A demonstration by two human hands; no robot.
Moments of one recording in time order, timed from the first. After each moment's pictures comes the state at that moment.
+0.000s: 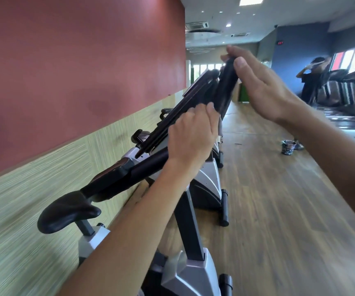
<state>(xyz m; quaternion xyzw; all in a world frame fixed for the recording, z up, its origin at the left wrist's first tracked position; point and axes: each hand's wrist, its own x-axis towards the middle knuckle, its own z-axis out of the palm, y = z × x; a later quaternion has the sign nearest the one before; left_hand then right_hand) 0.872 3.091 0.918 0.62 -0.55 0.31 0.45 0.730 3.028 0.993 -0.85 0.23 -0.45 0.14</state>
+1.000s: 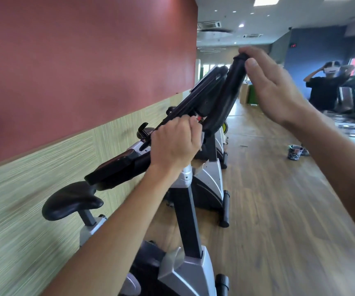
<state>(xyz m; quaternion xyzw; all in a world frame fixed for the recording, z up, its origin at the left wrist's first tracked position) 0.913 3.106 0.883 0.62 -0.55 0.35 0.44 0.727 3.031 0.987 -0.84 0.24 -0.48 0.12</state>
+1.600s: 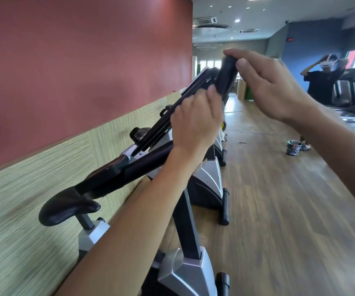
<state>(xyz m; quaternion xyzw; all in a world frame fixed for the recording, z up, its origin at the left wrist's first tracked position) 0.862 3.058 0.934 0.59 -0.52 0.29 0.54 0.716 3.016 1.002 -0.86 0.22 -0.45 0.06</state>
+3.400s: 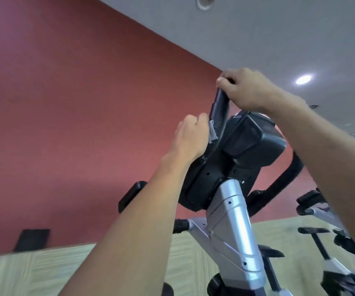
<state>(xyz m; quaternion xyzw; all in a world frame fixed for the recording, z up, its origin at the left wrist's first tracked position) 0.866 3.063 0.915 0.64 -0.39 0.44 0.49 0.760 2.948 0.984 -0.78 -0.07 -0.62 0.02</state>
